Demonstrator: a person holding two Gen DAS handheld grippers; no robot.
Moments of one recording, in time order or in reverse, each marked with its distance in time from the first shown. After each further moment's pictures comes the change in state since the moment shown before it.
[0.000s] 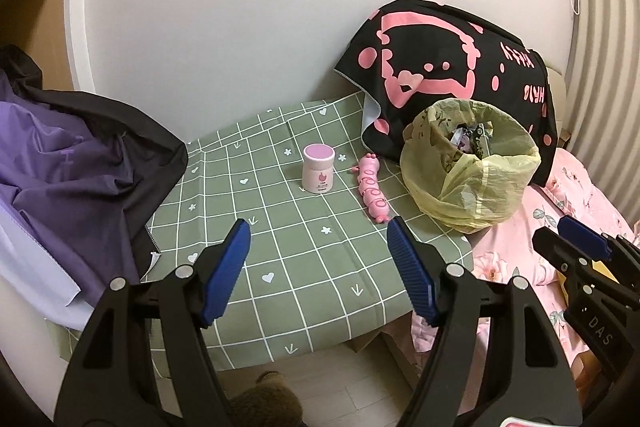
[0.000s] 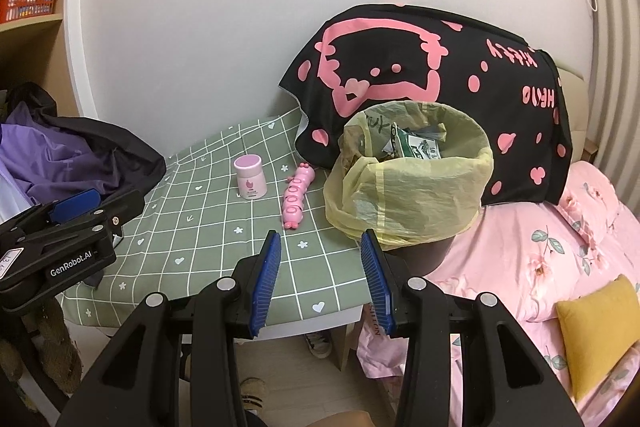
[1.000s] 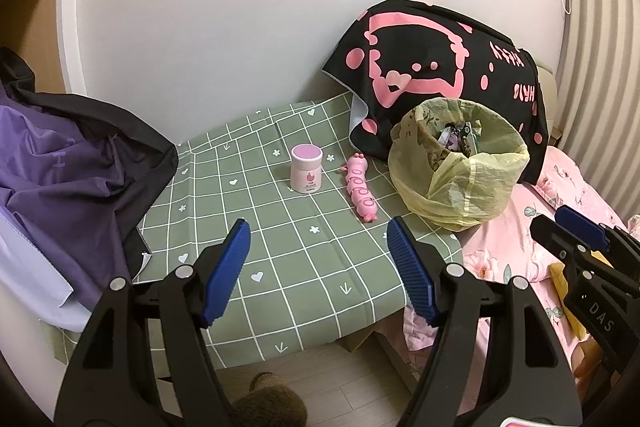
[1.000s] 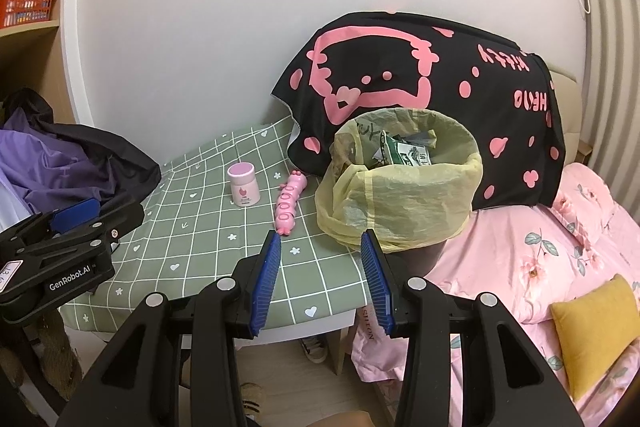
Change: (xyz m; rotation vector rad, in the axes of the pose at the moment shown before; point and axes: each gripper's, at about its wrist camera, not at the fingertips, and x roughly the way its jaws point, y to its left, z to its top) left arm -0.003 -0.006 -0.002 0.010 -0.006 -0.033; right arm -0.007 -0.005 0.003 0.009 -0.024 -0.023
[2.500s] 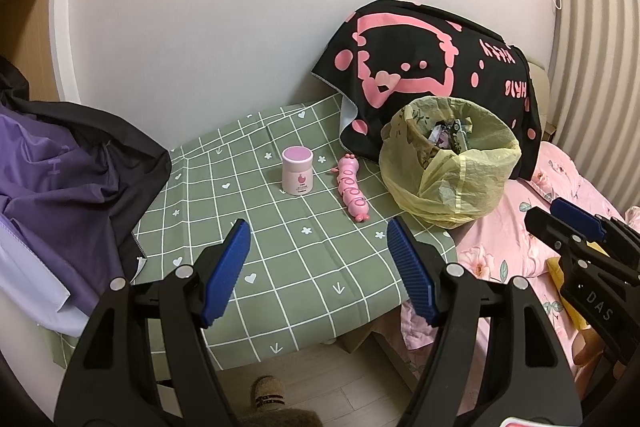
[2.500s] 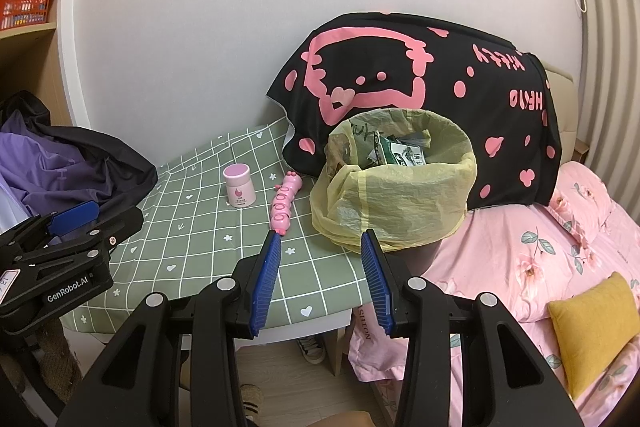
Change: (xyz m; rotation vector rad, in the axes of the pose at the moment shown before) left arm -0.002 -0.007 0.001 0.034 -0.010 -0.031; right arm -0.003 -0.003 -0.001 0.007 -0.006 -0.010
